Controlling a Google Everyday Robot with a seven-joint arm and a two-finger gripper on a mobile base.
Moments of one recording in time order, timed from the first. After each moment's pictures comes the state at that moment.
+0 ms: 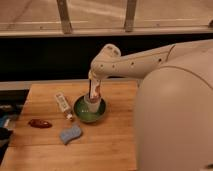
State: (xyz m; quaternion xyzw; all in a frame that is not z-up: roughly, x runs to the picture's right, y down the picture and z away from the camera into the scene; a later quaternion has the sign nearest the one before) arm -0.043 -0.067 0.796 -0.12 -0.02 0.68 0.73
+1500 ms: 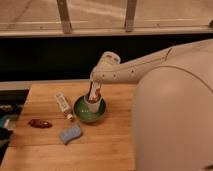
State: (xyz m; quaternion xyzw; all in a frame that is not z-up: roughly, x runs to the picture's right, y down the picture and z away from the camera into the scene) arm -0.041 -0.053 0.803 -0.10 -0.04 0.72 0.69
